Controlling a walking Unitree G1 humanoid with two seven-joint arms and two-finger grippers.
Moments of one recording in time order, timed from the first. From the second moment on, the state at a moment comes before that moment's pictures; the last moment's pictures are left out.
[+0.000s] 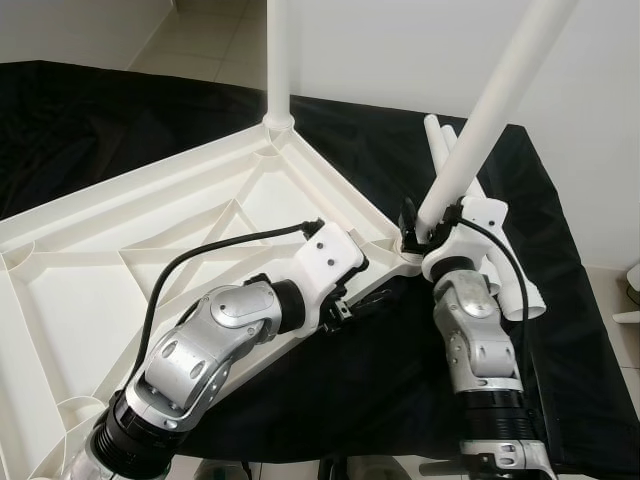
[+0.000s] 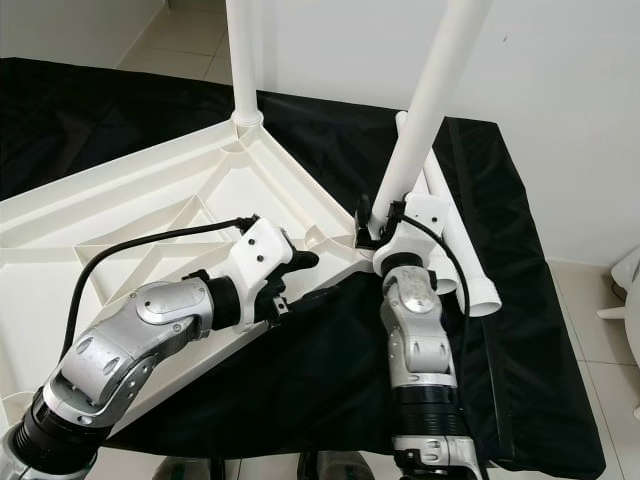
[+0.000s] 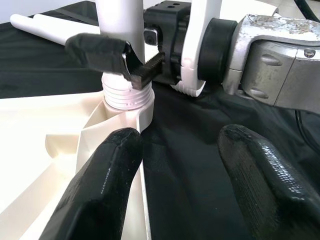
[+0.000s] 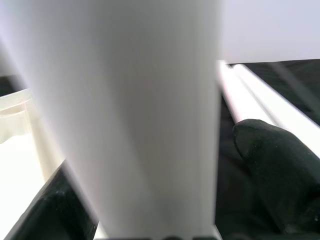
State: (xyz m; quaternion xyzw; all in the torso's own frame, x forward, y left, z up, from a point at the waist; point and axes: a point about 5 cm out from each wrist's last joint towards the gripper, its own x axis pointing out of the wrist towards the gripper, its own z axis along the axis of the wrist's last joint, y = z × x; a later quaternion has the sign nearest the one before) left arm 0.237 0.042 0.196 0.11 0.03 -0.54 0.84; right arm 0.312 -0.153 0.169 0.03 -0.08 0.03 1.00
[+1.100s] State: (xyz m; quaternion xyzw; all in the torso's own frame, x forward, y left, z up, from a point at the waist) left arm 0.238 0.044 0.194 0.11 0.04 -0.53 0.84; right arm 0.337 -0.213 0.159 -0.01 -0.05 0.28 0.96
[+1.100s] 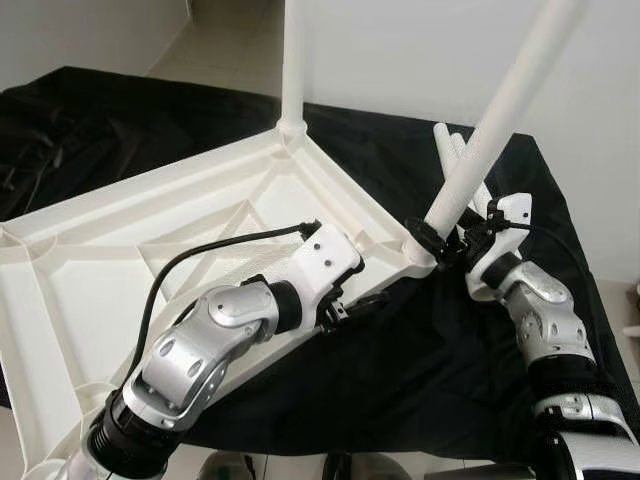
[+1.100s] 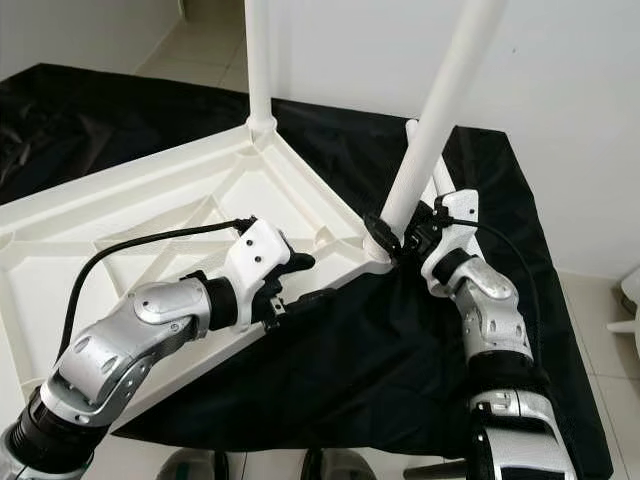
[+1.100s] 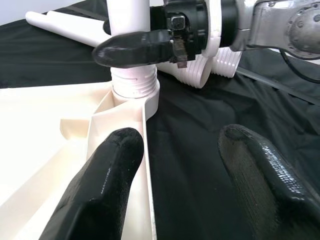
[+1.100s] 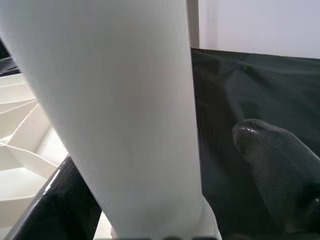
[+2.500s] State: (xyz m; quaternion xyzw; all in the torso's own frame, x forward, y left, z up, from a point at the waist) left arm 0.238 0.041 0.195 0.10 0.04 -0.54 0.83; right arm 0.336 -0.187 0.161 0.02 -0.08 0.25 0.96
